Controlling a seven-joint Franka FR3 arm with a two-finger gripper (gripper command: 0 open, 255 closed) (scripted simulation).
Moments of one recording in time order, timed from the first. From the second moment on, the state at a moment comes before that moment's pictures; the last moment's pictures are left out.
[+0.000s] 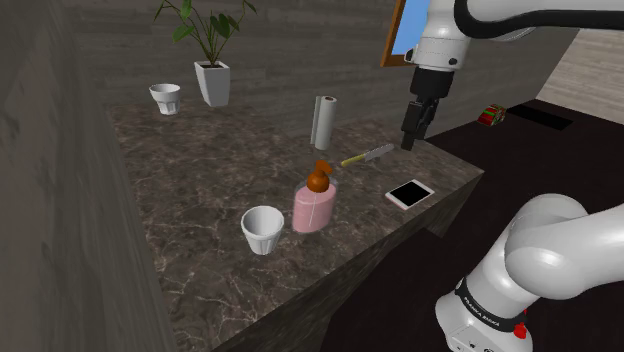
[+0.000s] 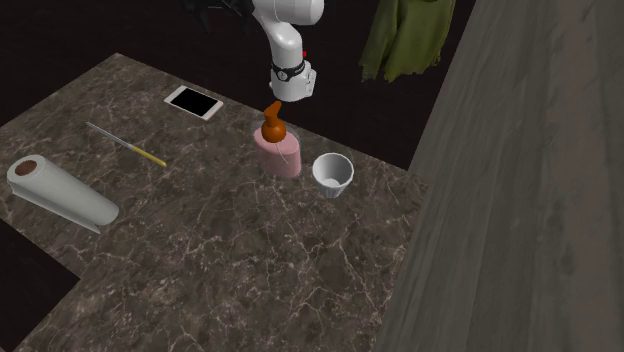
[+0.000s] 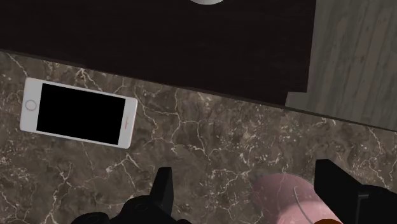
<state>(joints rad) -0.02 -0.74 -0.03 -2.41 0.04 1.56 -0.14</state>
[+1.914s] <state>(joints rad) 0.09 0.04 0.57 -2.04 -0.13 1.94 0.72</state>
